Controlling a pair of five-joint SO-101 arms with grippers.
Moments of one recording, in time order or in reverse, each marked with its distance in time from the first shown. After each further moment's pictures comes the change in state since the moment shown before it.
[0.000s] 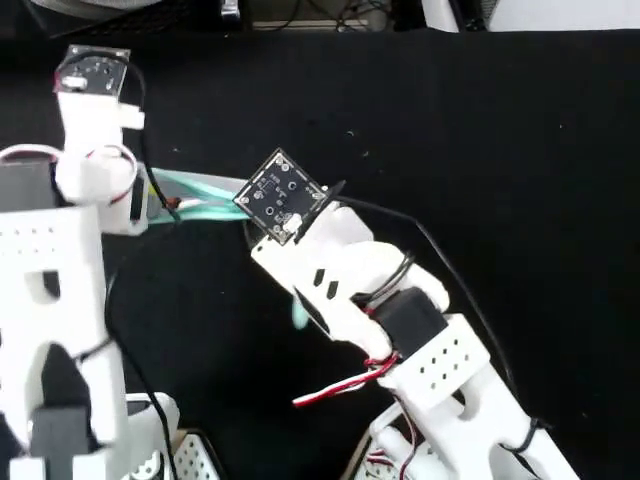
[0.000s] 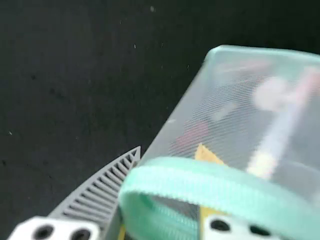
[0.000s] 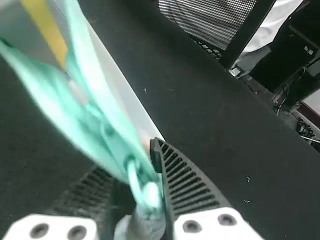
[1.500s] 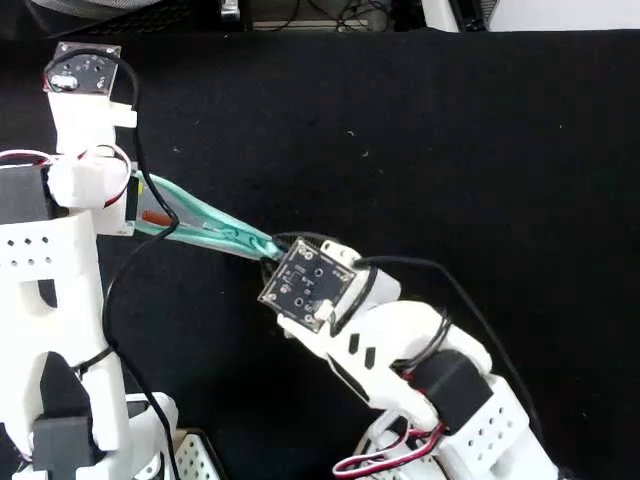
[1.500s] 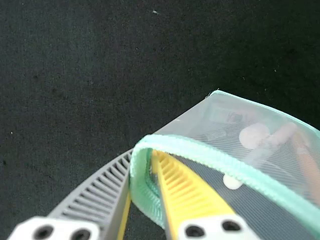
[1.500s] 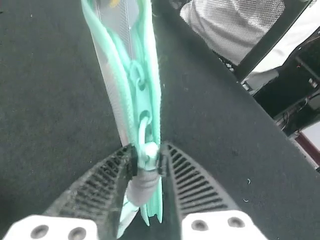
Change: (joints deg) left arm -1.9 0.3 -0.5 0.4 0.2; right arm -3.4 -20.2 9.3 12.6 5.9
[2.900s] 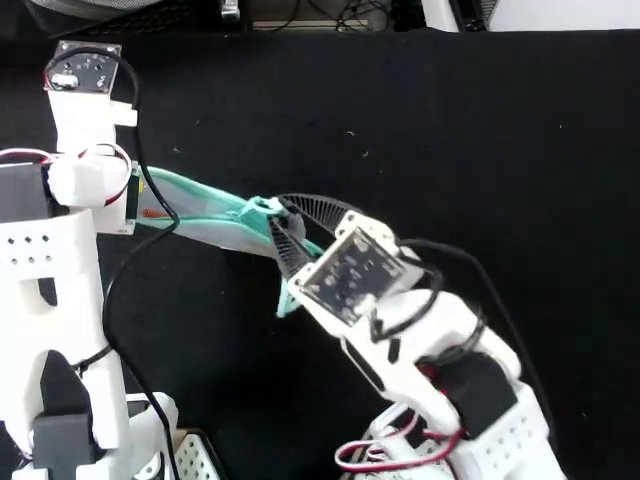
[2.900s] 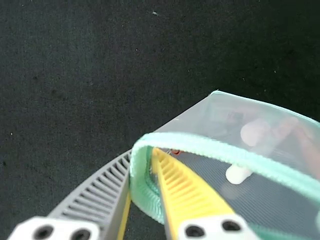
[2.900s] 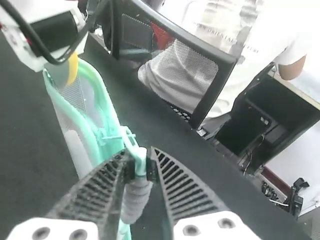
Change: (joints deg) left arm -0.1 0.1 -0.5 -0.1 0.0; right arm 4.4 2.6 -8.8 -7.0 0.0
